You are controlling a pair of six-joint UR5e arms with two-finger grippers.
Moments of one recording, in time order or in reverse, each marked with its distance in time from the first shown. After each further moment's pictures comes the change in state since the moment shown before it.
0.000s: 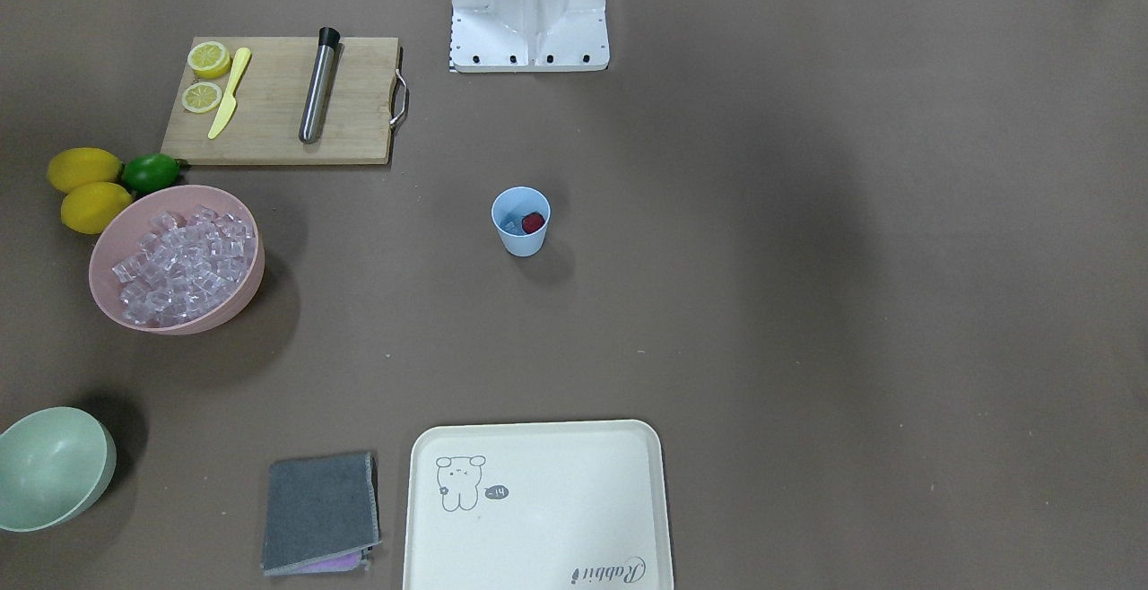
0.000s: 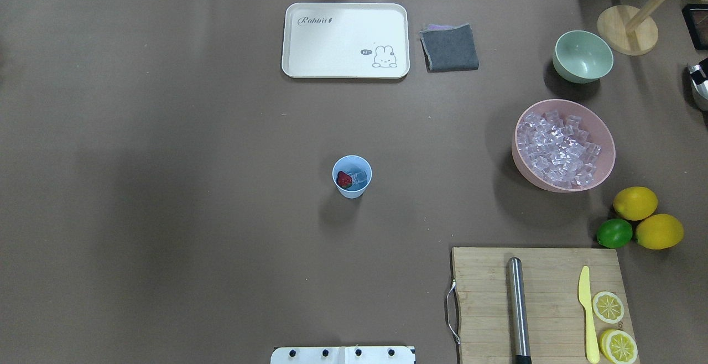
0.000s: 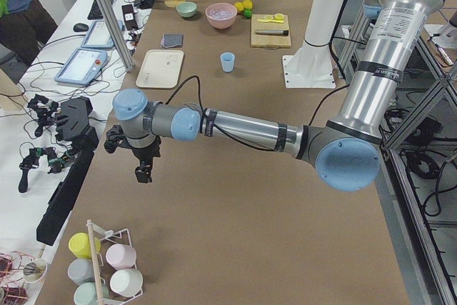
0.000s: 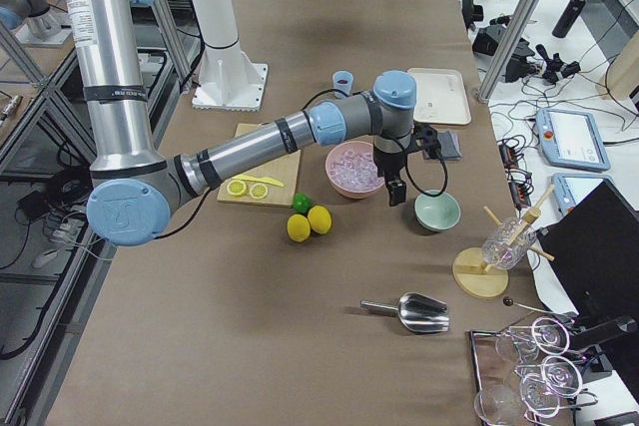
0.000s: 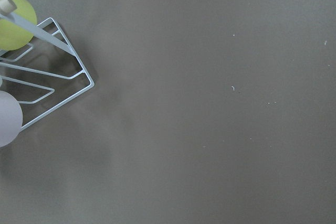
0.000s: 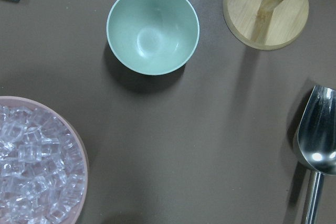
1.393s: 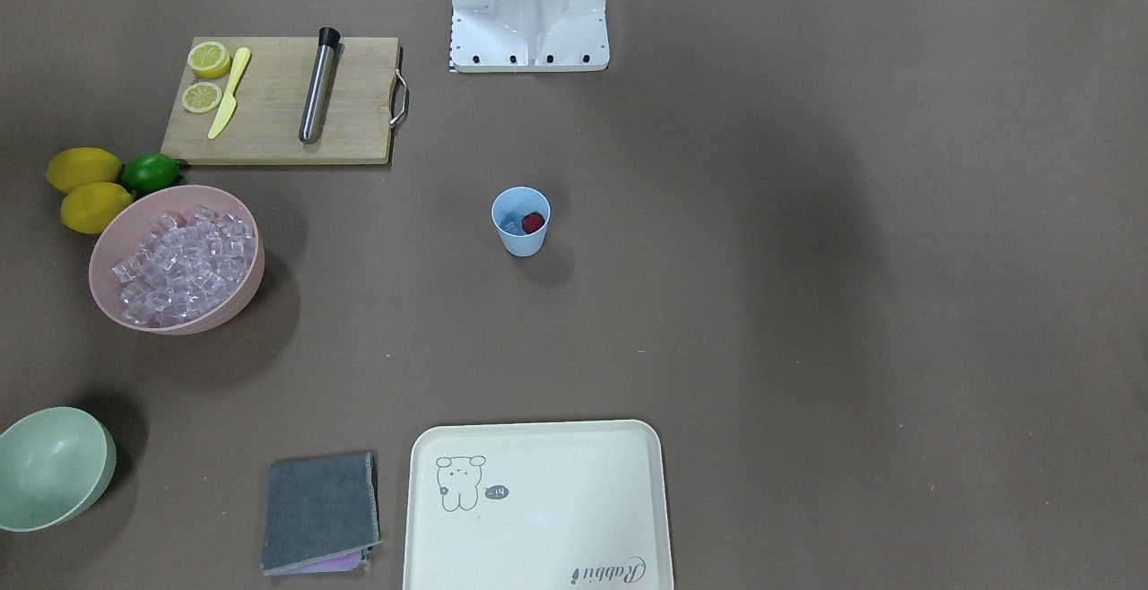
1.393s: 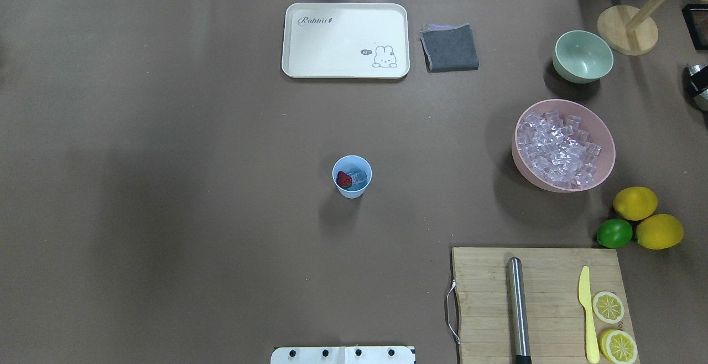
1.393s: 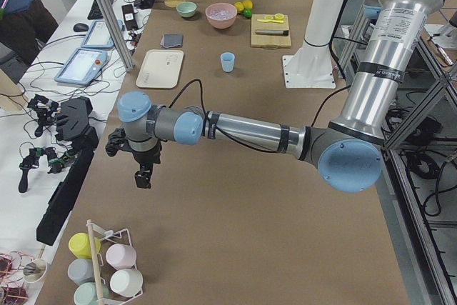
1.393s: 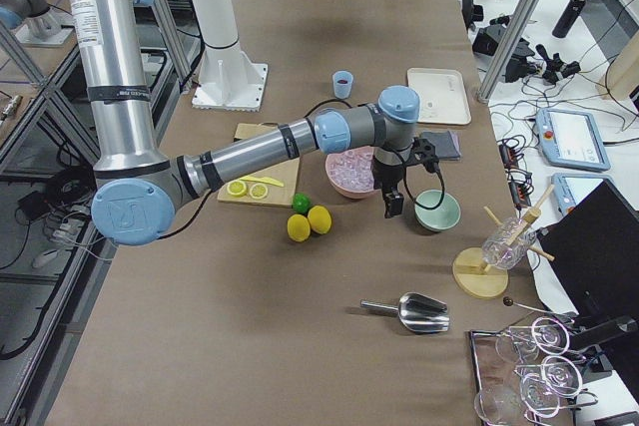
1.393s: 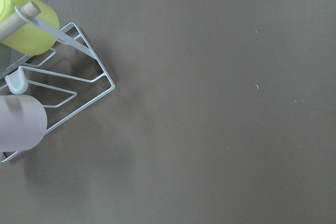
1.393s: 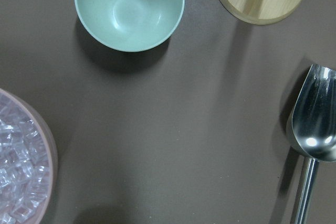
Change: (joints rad) left arm 0.011 0.016 -0.006 -0.038 0.065 0.008; right arm -0.029 0.003 -0.074 -0.001 -0.041 -0.016
